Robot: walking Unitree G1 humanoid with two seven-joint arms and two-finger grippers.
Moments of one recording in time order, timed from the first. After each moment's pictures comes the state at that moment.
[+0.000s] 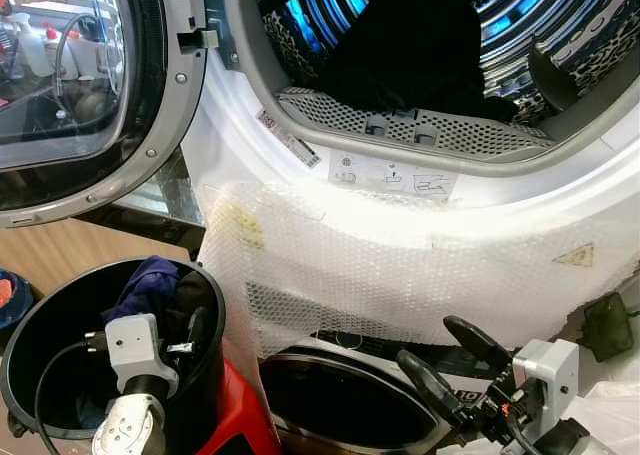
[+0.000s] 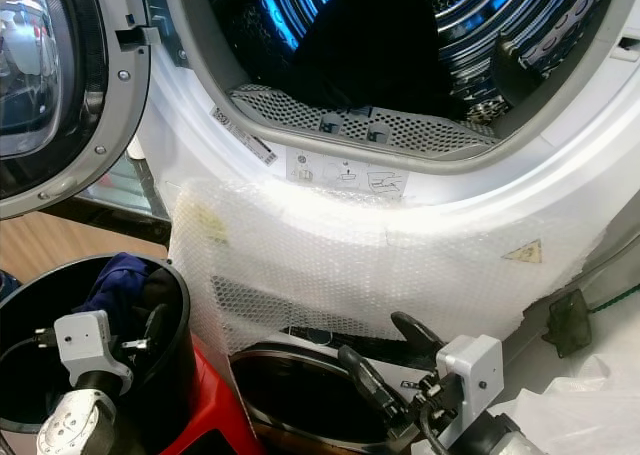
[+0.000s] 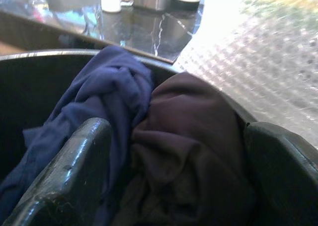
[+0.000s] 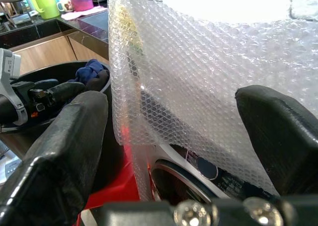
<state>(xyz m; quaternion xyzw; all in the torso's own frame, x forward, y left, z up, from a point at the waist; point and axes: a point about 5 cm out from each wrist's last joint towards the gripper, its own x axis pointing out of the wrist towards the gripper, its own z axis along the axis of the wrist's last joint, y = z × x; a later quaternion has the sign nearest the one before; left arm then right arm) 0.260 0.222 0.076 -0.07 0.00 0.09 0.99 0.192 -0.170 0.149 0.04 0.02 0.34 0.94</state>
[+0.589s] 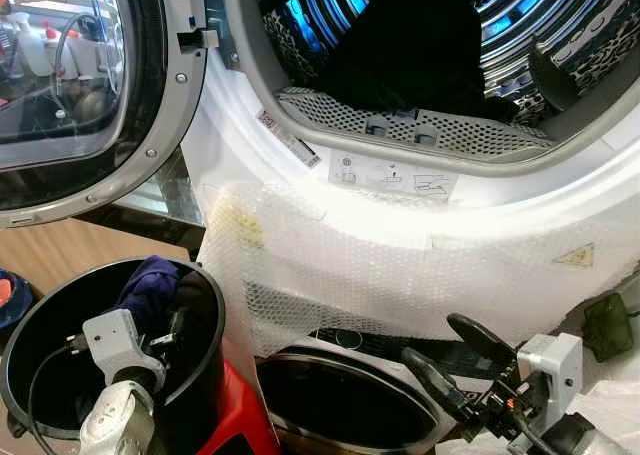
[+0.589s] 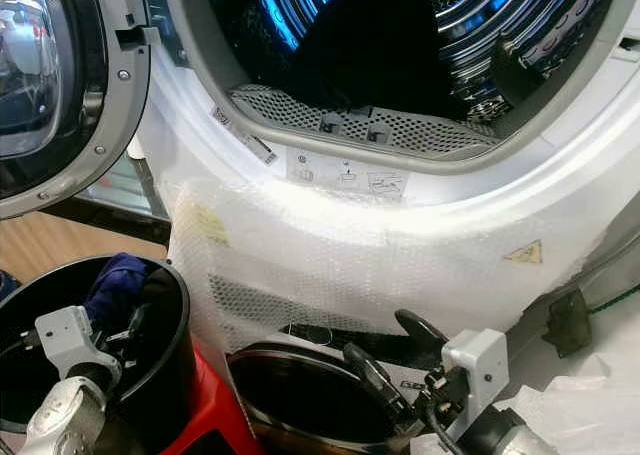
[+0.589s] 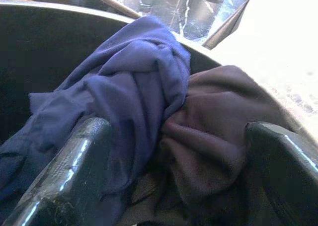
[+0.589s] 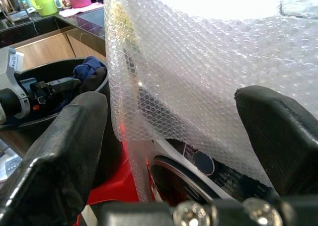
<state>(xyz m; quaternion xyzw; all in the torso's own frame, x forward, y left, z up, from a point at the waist) 0.279 0.243 0.074 -0.15 0.04 0.11 0.98 0.192 -0.176 0.151 0.04 0.03 0.34 0.94</state>
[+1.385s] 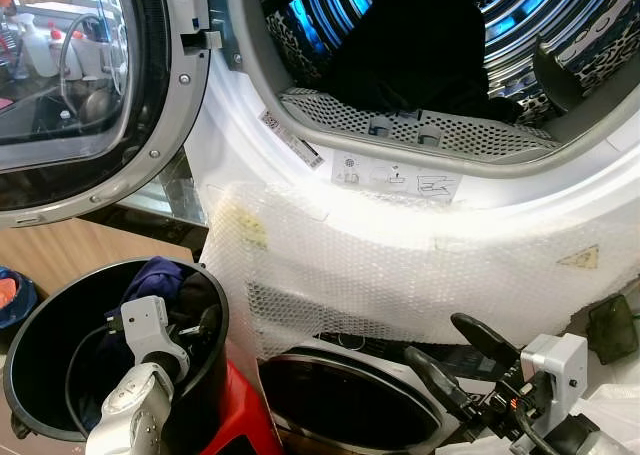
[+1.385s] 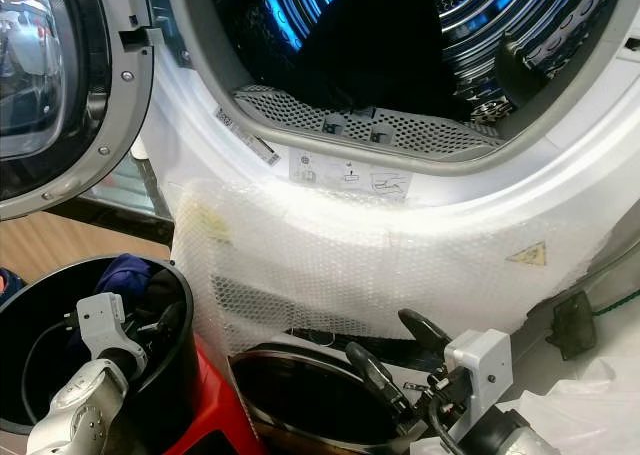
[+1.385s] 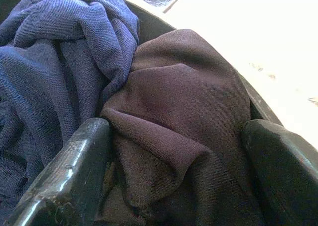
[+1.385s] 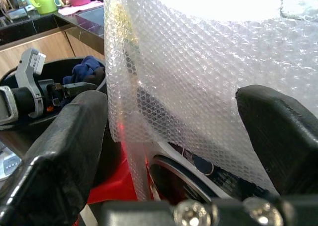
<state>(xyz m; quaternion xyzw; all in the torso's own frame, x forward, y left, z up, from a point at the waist) 0.298 0.222 0.066 -0.16 0.10 0.03 0.98 0.190 -0.178 0.153 0.03 0.03 0.33 0.94</state>
